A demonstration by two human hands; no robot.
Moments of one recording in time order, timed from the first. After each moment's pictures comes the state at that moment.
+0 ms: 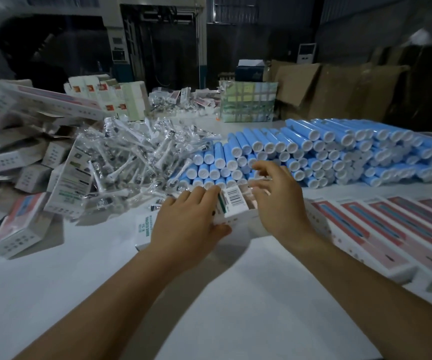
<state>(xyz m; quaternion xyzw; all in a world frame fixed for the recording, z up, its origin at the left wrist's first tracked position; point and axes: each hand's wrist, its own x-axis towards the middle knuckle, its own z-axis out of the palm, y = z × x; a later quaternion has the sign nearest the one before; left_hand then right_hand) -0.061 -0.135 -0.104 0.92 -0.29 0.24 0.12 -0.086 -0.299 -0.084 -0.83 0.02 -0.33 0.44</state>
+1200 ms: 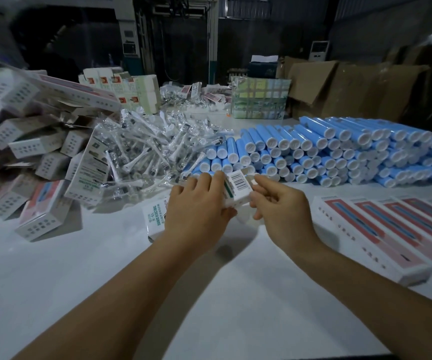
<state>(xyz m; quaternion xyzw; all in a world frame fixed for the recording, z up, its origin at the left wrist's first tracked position) -0.052 -0.134 -0.109 0.92 -0.22 0.30 0.10 -0.096 -0.281 -0.104 -0.77 0.00 -0.28 0.58</state>
